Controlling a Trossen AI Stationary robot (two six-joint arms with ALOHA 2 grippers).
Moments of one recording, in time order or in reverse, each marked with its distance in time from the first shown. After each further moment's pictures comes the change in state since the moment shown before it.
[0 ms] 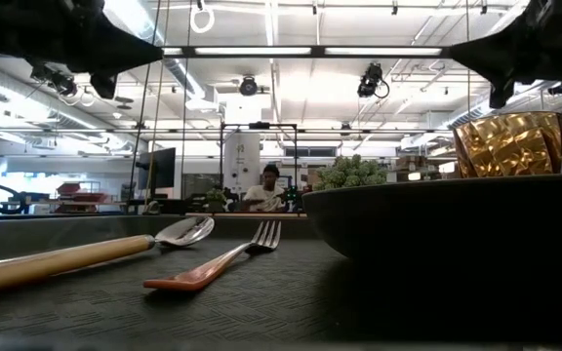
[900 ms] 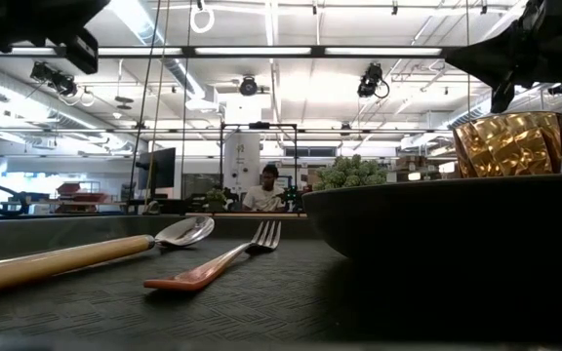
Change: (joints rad) left arm -0.067 -0.409 -0.064 -0.113 0.206 0.067; right arm -0.002 0.006 0.000 -0.006 0.036 0.034
